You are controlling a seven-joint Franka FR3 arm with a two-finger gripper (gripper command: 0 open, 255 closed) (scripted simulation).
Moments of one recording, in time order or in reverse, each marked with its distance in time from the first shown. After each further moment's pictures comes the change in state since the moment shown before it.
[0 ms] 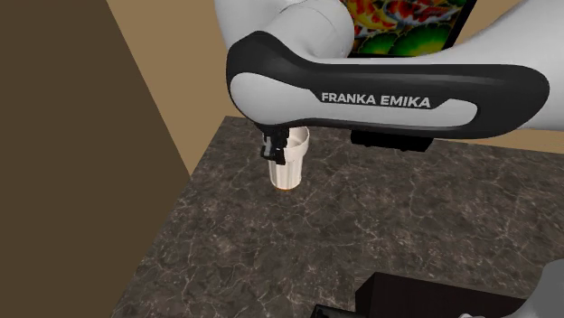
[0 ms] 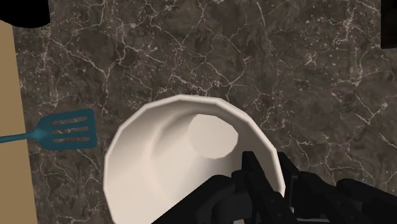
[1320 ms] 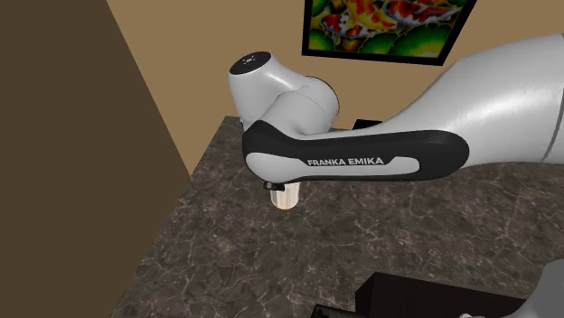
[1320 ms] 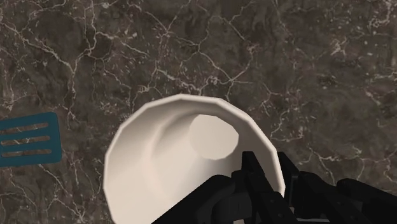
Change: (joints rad) arm -0.003 0.027 -0.001 -0.237 -0.004 0.263 0.026
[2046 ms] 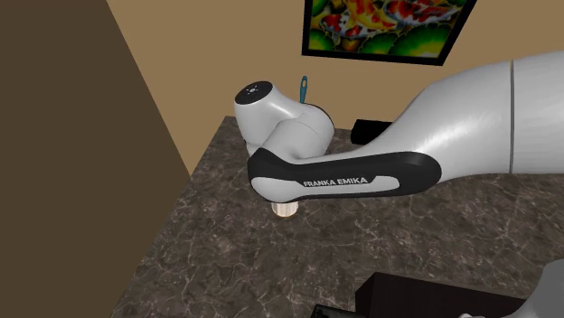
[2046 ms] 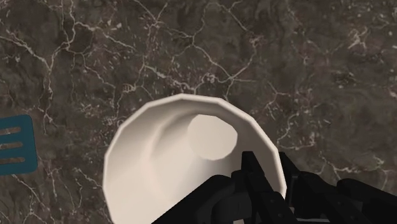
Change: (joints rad) arm -0.001 0.037 0.000 -0.081 -0.003 0.119 0.013
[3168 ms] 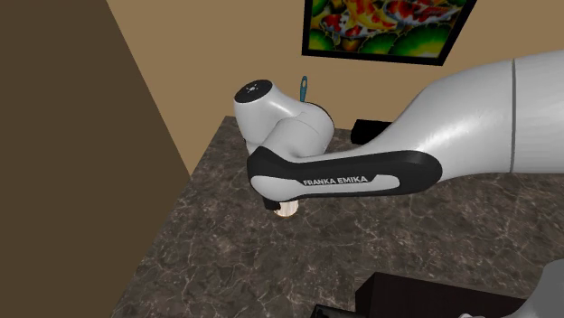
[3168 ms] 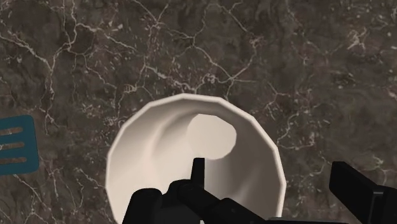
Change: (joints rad) arm 0.000 -0.001 0.000 0.005 0.000 -0.008 -0.001
